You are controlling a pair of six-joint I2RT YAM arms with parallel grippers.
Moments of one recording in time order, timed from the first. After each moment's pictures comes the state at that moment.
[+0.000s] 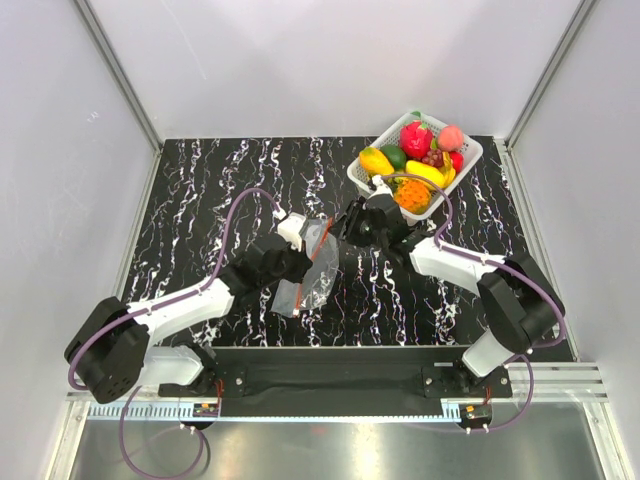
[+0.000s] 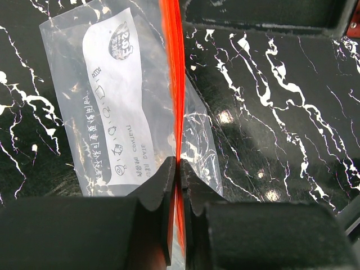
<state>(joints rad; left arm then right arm) -0.74 1.25 0.60 0.12 -0.02 -0.31 0.63 1.59 0.91 0.19 -0.05 0.81</state>
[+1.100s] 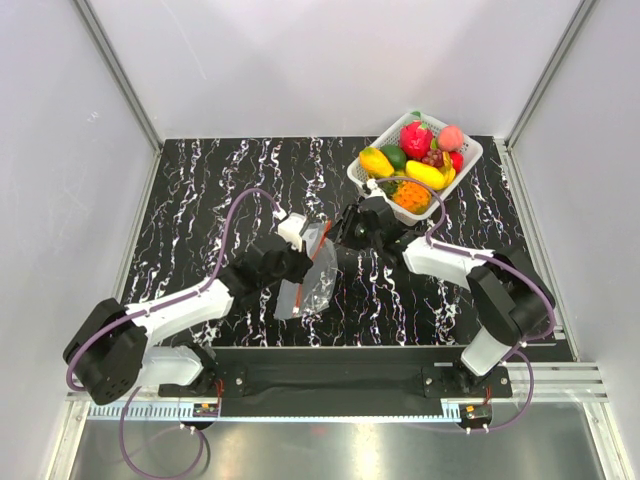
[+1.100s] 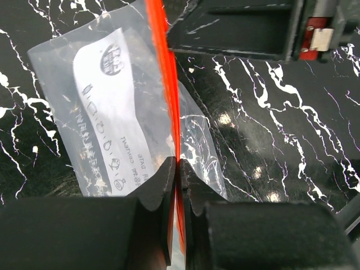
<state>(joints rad) -0.75 1.24 0.60 0.12 -0.03 -0.31 0.65 1.65 0.92 0.20 -0.05 0.84</state>
